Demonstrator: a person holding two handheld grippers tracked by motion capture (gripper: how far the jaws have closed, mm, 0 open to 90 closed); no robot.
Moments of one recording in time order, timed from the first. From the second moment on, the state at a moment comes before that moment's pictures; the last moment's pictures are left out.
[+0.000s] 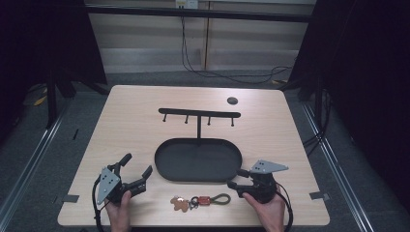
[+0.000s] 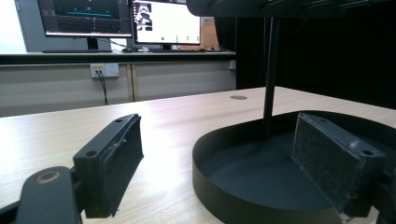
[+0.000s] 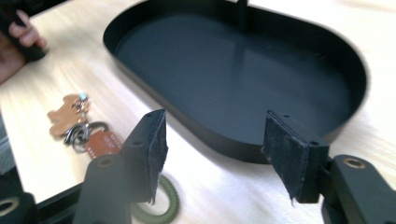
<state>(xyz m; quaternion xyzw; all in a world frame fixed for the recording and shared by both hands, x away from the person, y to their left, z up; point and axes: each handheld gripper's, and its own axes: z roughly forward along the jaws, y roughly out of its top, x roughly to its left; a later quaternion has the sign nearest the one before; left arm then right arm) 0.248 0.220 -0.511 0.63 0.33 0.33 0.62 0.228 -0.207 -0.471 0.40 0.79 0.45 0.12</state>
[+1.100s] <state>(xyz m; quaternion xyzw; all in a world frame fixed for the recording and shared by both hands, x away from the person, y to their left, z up) 0.247 0.220 -0.511 0.63 0.33 0.32 0.62 0.248 -0.184 -0.440 0.30 0.90 0.32 -0.02</state>
